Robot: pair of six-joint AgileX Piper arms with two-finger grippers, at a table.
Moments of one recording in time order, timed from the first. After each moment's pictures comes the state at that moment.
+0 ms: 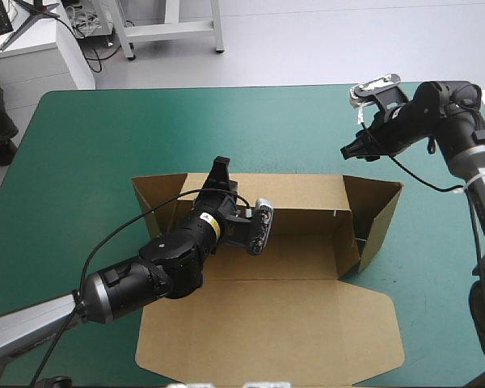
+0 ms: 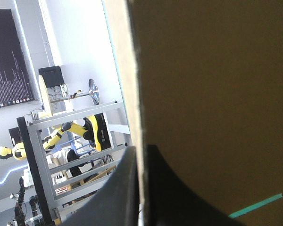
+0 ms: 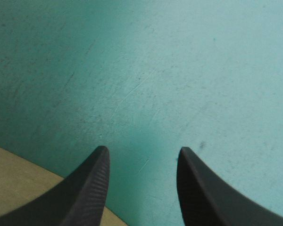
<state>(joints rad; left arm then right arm) -1.04 1.40 -1.07 1.04 0.66 0.21 0.14 1.66 -1.71 0.16 1.14 -0.35</state>
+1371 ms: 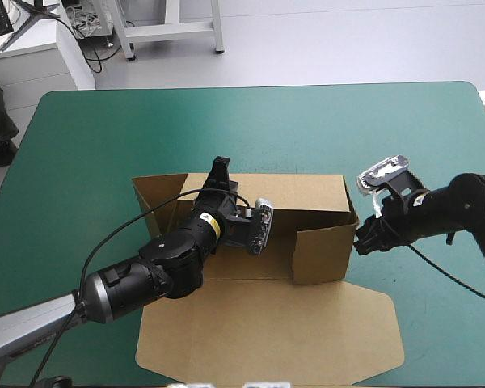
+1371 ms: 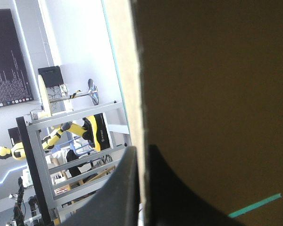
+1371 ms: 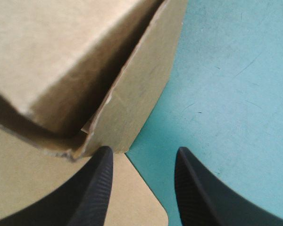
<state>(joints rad) -1.04 1.40 -1.07 1.04 0.66 0.21 0.14 1.19 -1.11 0.35 1.12 -0.57</state>
